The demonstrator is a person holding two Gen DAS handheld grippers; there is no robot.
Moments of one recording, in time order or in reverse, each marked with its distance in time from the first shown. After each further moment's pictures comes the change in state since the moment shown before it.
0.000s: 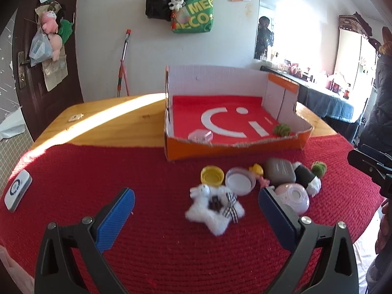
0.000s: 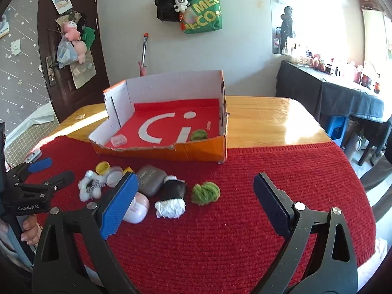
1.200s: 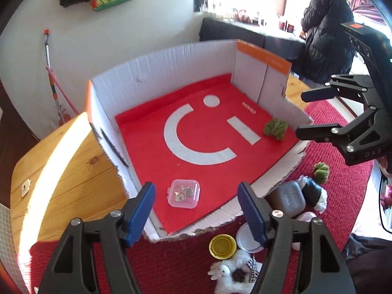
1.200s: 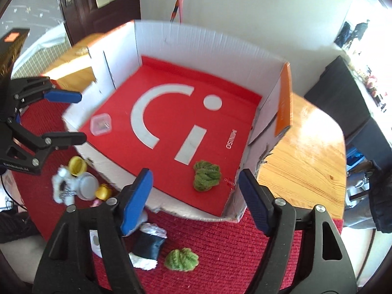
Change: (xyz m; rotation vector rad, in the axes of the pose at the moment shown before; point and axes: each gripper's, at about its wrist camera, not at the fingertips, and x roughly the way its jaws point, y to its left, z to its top) left arm 0.091 -0.009 0.119 0.322 0.271 -0.249; right arm 0.050 -0.039 0.106 -0.321 0.413 0.098
